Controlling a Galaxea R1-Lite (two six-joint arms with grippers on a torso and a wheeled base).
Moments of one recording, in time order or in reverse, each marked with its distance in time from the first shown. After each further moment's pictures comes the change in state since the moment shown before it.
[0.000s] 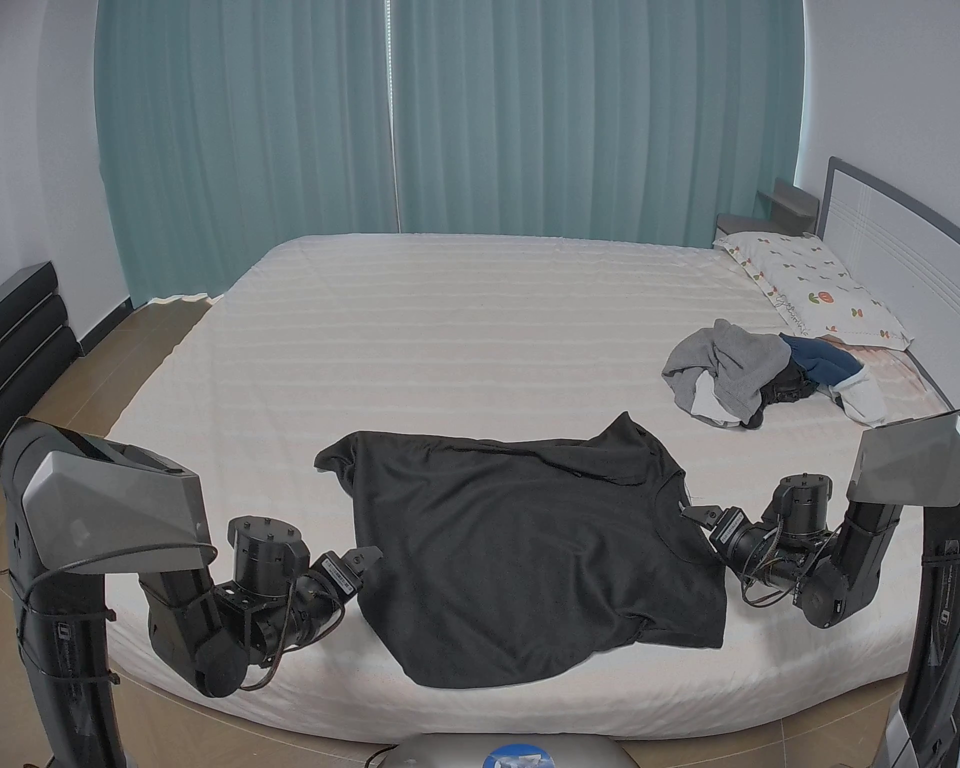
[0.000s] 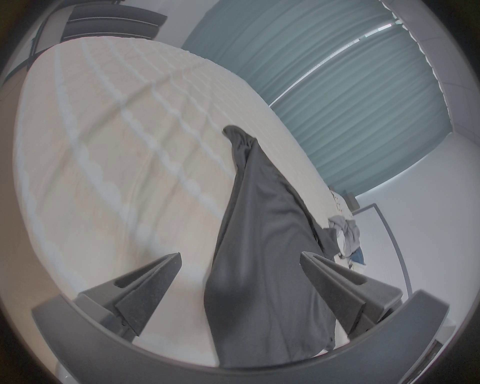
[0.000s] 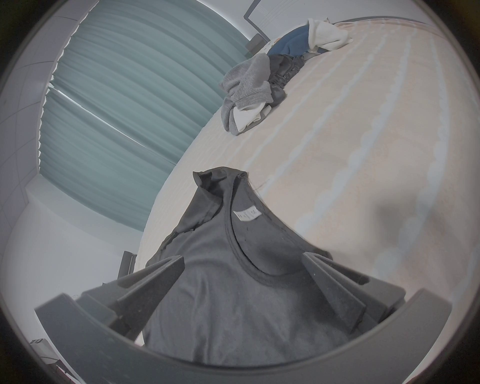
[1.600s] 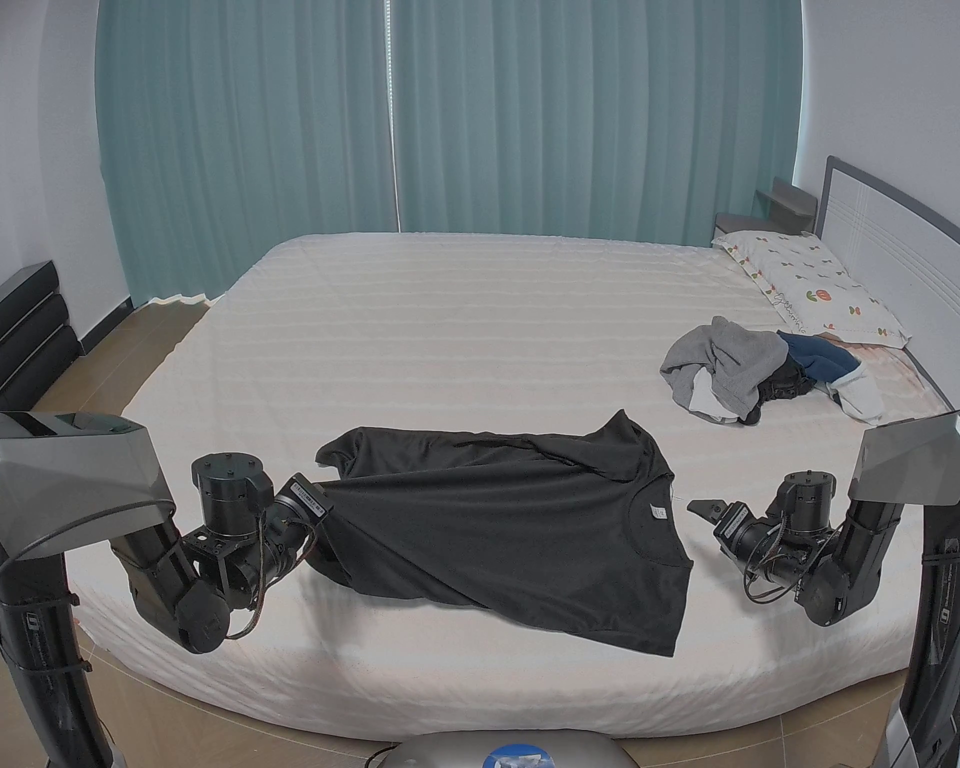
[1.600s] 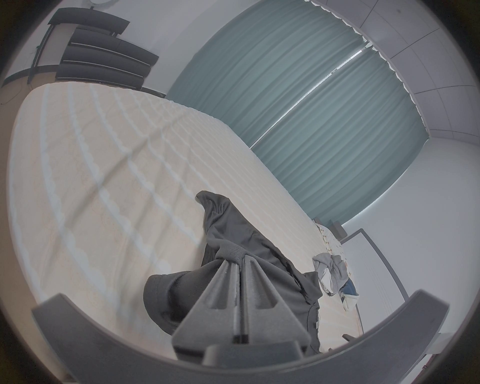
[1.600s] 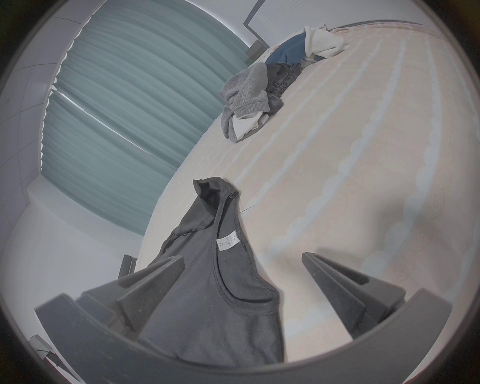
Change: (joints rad) left arm 0.088 -0.089 -0.127 -0.027 0.097 0.104; right arm -0.012 0.006 -0.007 -0.025 -0.010 -0.007
